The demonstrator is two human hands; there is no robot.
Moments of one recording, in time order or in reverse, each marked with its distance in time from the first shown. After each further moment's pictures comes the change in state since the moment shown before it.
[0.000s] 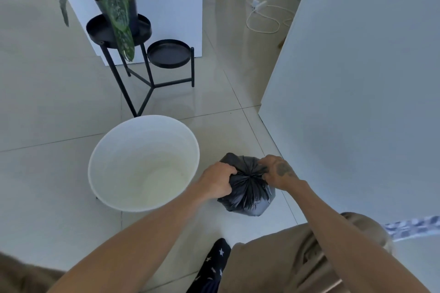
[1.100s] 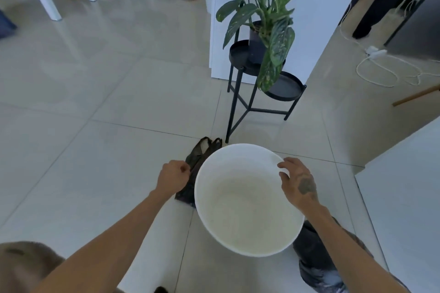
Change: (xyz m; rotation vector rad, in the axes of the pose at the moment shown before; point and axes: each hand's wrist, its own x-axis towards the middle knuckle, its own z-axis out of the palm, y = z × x) left_hand -0.140 -0.311 -0.082 -0.434 0.669 -0.754; right_hand 0.098 -0.240 0.002 0.146 0.413 -0.304
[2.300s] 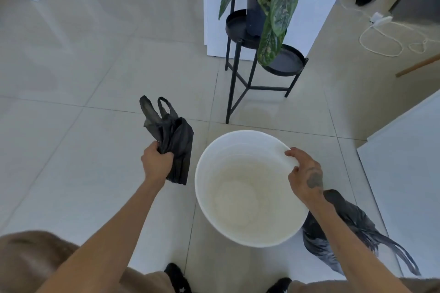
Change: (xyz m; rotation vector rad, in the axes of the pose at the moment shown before) left_hand -0.011 -0.021 -0.011 -0.450 0.257 -0.225; right_hand -0.041 0.001 0.008 0.104 0.030 0.150
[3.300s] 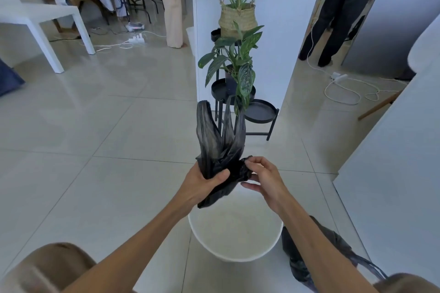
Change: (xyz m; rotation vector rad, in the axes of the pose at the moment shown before) left_hand -0.144 0.148 -0.016 -0.194 -0.582 0.347; right_hand -0.028 -0.107 -0.088 1.080 -0.355 0.176
